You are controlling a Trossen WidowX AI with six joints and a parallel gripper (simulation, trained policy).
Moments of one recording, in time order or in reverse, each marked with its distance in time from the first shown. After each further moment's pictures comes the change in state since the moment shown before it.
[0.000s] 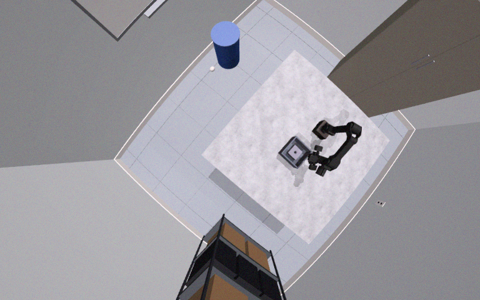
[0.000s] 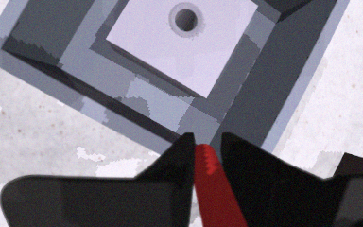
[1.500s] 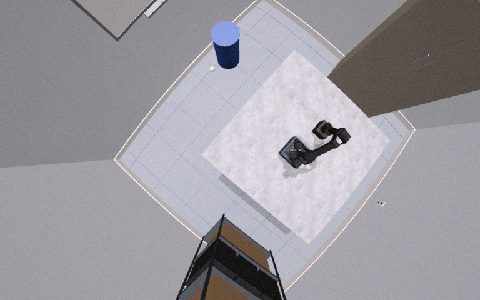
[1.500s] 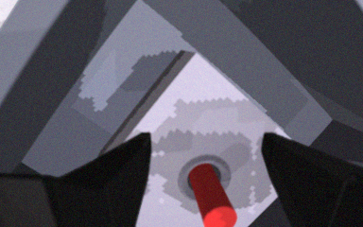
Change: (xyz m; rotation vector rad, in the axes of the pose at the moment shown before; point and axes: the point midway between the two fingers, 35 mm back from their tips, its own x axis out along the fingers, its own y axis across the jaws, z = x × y) arm 0.098 0.010 0.087 -0.165 0.169 0.053
